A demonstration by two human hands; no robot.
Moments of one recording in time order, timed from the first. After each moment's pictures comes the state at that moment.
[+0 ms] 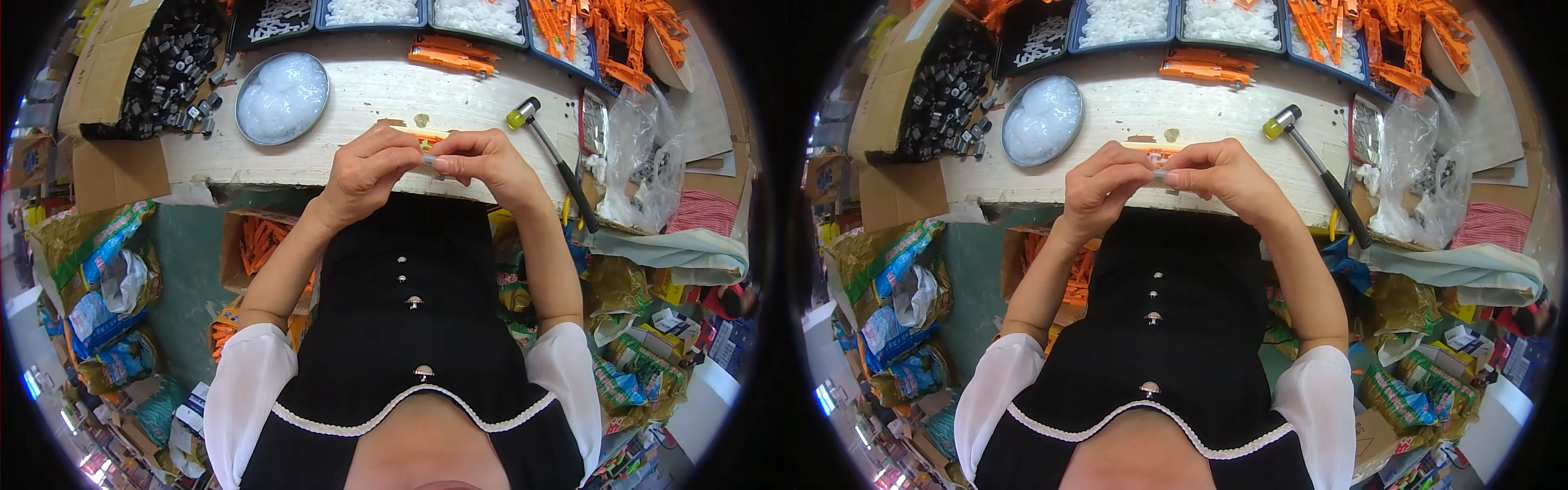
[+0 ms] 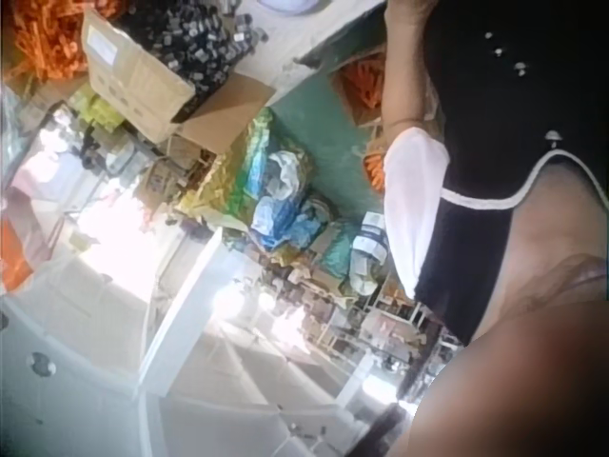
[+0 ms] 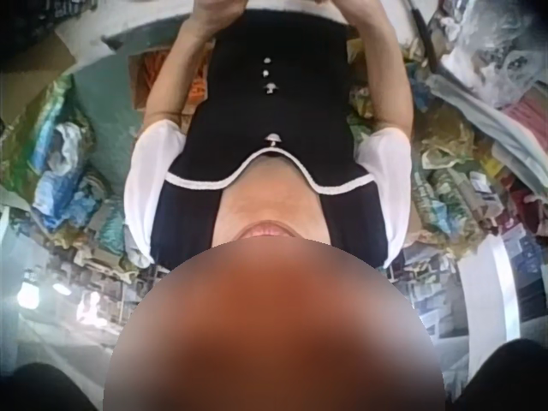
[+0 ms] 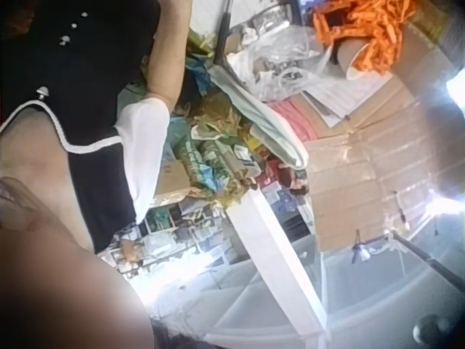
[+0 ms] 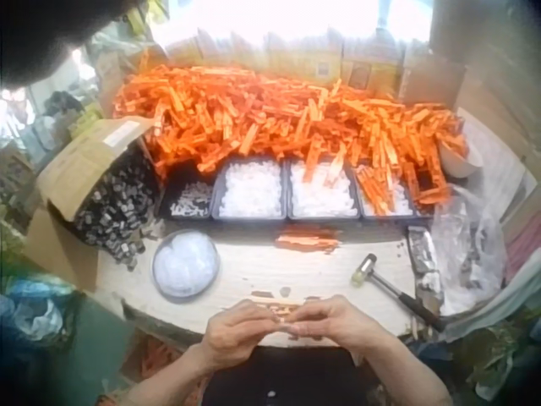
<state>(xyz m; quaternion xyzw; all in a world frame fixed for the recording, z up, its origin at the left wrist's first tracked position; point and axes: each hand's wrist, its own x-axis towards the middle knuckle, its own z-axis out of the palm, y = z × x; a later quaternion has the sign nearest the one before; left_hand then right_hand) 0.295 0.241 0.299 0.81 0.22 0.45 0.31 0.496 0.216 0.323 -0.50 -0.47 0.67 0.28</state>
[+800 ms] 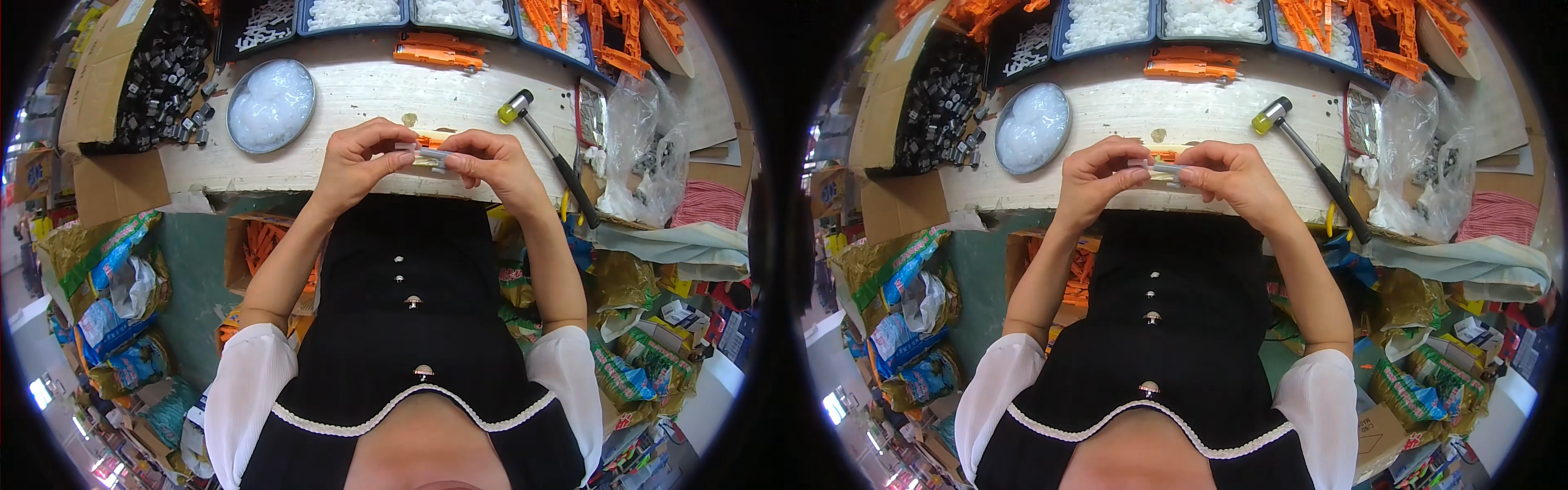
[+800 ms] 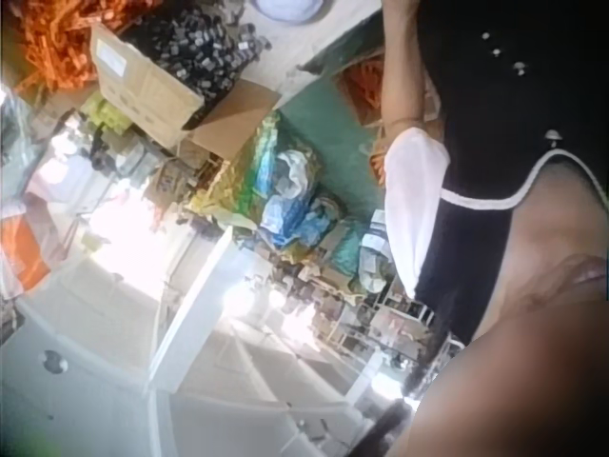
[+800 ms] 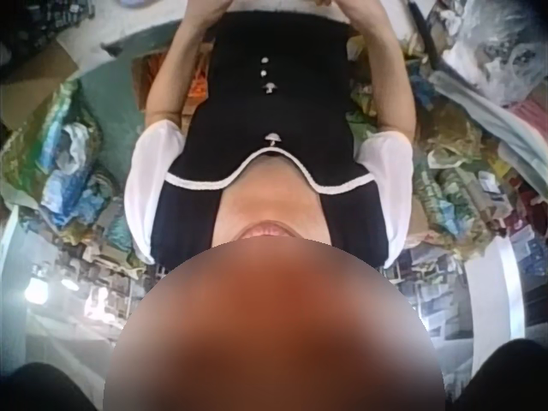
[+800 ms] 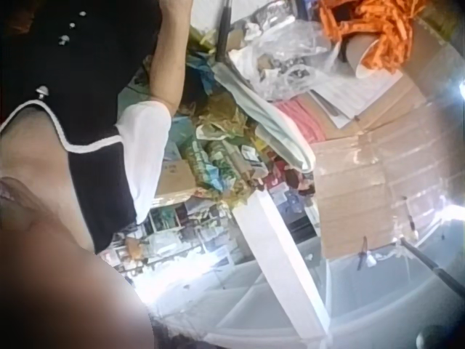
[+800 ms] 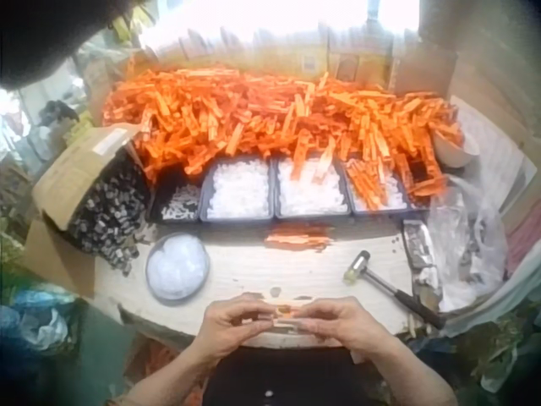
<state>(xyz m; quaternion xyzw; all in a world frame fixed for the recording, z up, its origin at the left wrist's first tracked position) 0.308 0.246 0.288 0.62 0.29 0.38 0.62 0.516 0.201 0.317 -0.51 -0.44 0.65 0.35</state>
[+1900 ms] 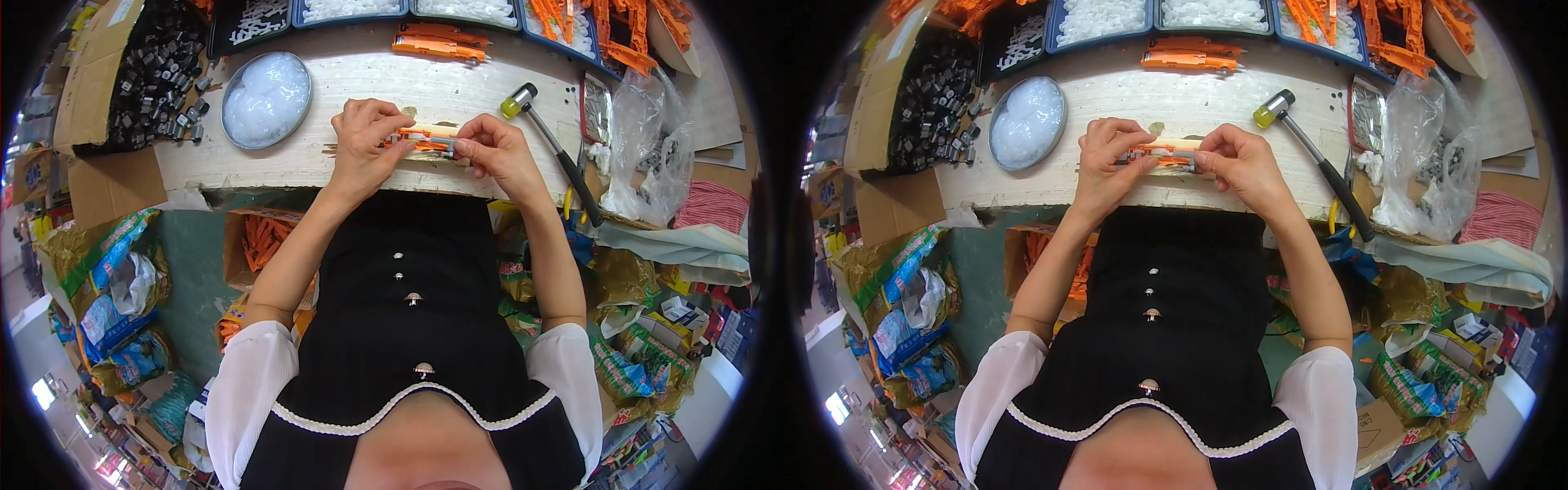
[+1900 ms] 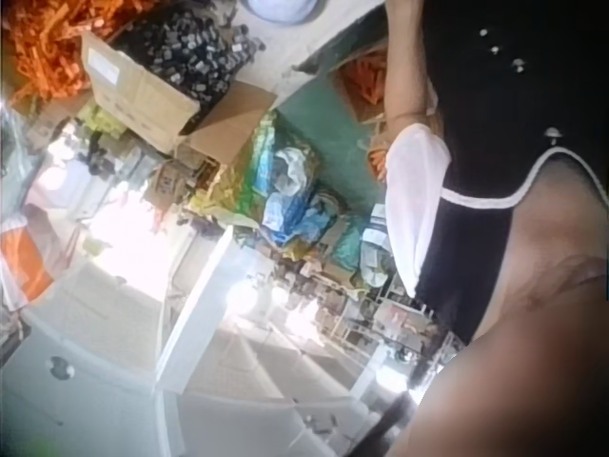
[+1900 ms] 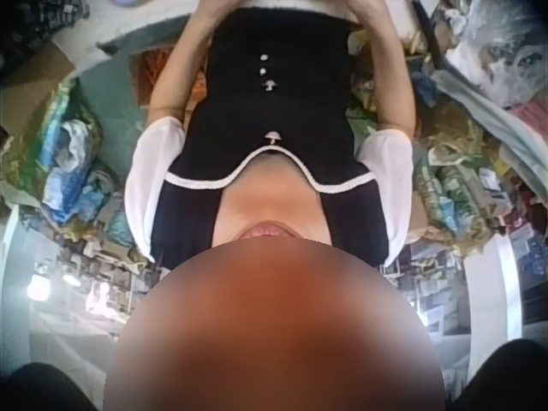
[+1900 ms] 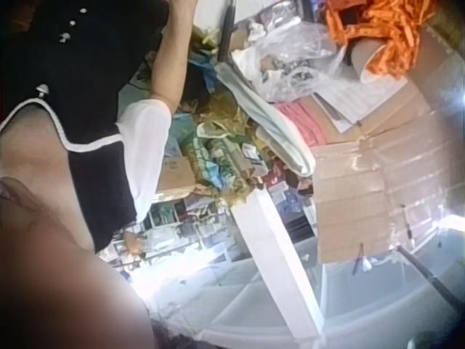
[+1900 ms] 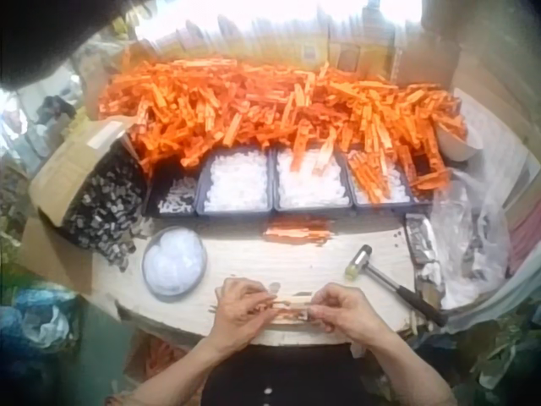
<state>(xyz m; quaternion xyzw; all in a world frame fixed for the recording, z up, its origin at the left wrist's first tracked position) 0.319 0.250 0.261 0.80 0.39 0.36 0.26 0.525 0.207 0.285 -0.56 -0.43 0.60 0.37</state>
